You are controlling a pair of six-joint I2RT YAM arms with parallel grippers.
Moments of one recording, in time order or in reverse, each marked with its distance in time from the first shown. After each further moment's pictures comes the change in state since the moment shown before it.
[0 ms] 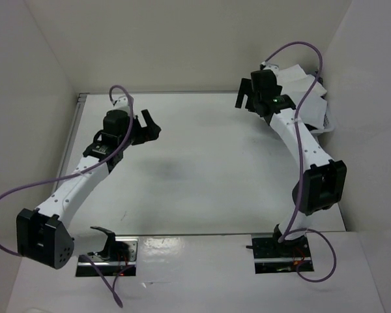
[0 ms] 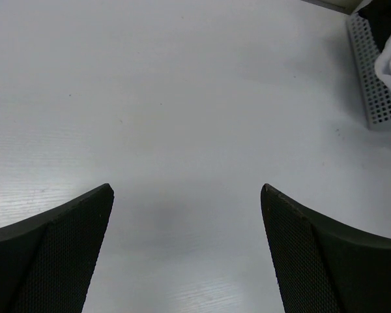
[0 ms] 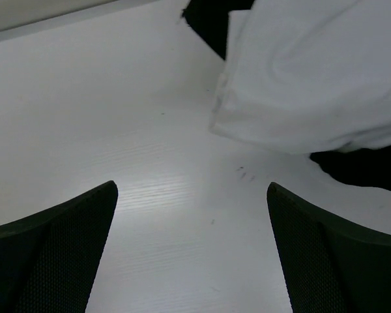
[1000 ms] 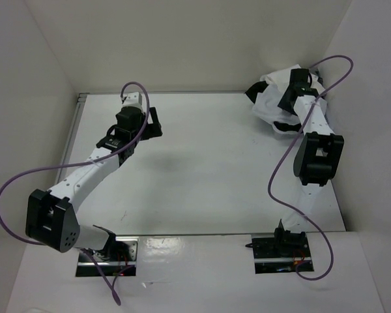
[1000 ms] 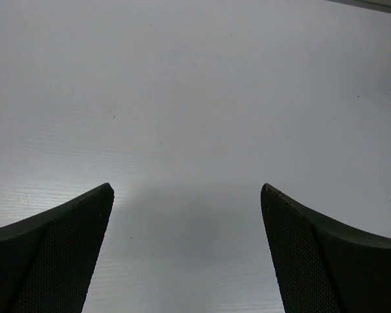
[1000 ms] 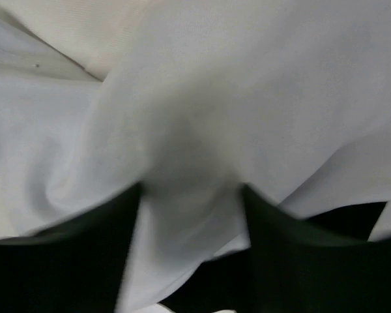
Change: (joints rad) left arm -0.096 0.139 0.077 0.027 -0.271 0.087; right arm -0.397 0.369 0.200 -0.042 -0.062 0.003
